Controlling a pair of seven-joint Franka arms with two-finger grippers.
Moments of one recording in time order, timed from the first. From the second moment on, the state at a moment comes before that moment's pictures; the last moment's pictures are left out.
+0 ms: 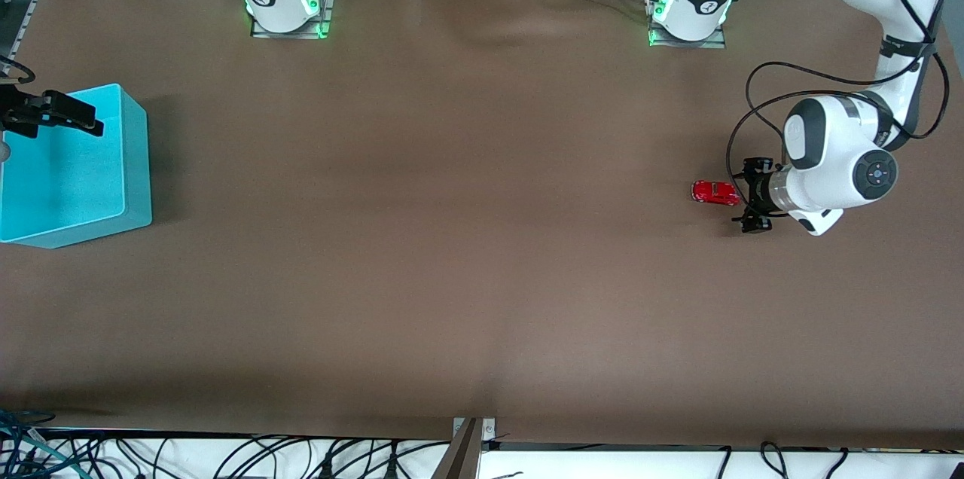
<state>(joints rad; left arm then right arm) -0.03 0.38 0.07 -2.15 -0.14 2.29 -1.40 0.12 0.12 -0.24 -1.51 0.00 1.51 -0.16</state>
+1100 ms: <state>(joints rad) -0.03 0.39 0.06 -2.22 -0.14 2.37 -1.40 0.12 0.12 -0.24 -1.51 0.00 1.51 -0.16</state>
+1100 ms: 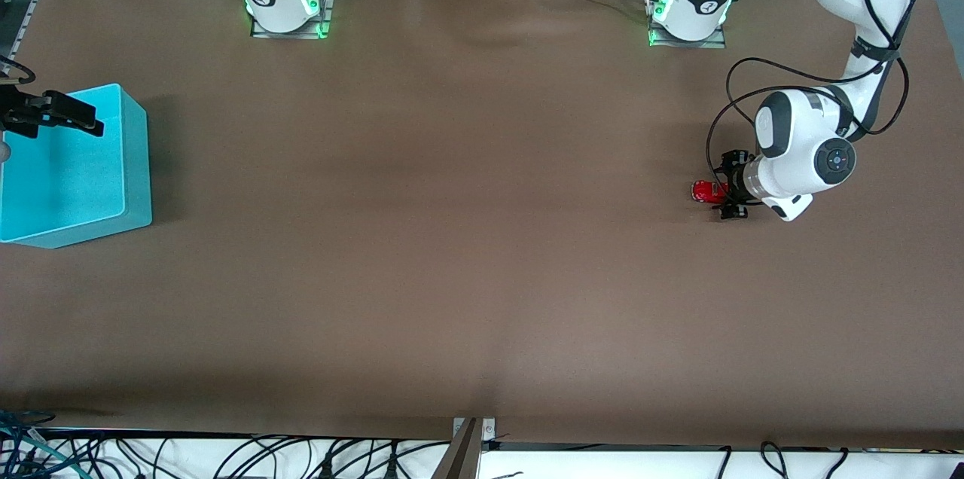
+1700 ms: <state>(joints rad) -0.06 0.39 -0.10 -2.11 -0.14 2.31 -1.53 0.12 0.12 -0.24 -1.51 0.00 1.51 -0.16</state>
